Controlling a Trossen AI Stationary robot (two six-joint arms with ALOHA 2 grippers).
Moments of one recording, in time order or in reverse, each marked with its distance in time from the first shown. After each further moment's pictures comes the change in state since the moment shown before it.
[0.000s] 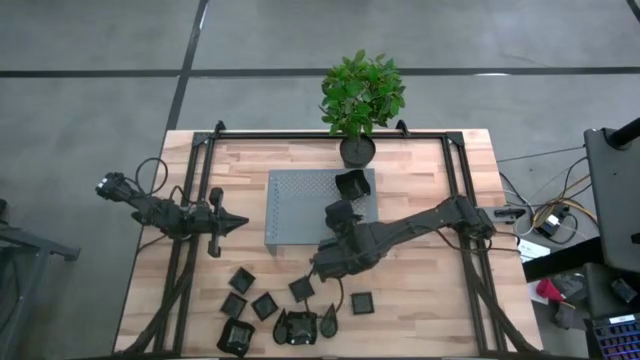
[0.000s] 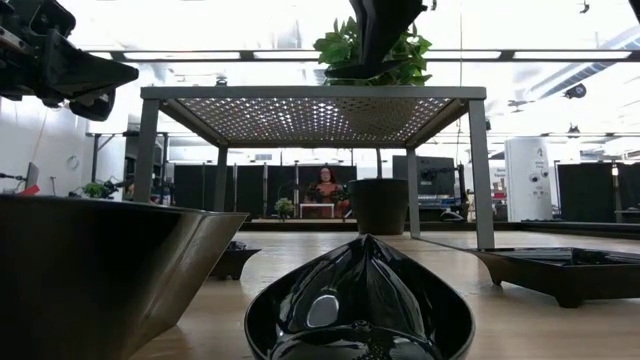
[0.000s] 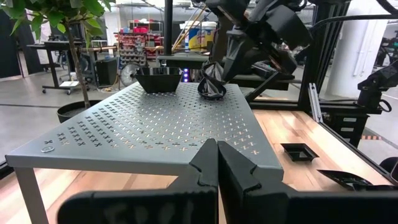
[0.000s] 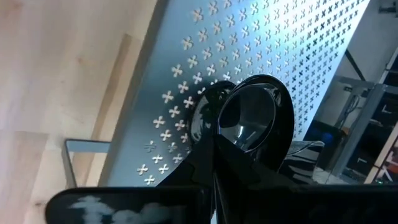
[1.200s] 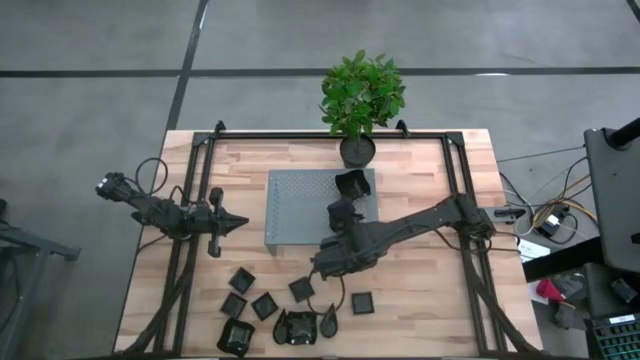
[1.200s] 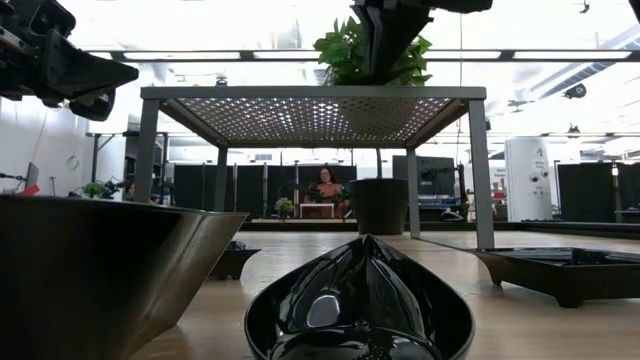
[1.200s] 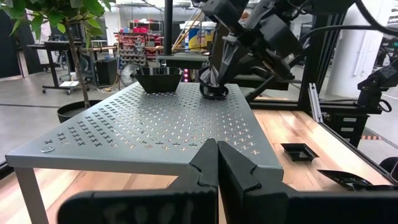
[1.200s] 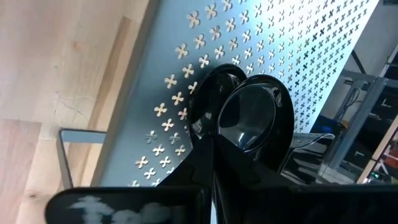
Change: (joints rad) left arm 0.000 0.000 0.000 0.000 0.000 0.000; right arm -0.015 -0.016 -0.060 0.000 0.011 0.010
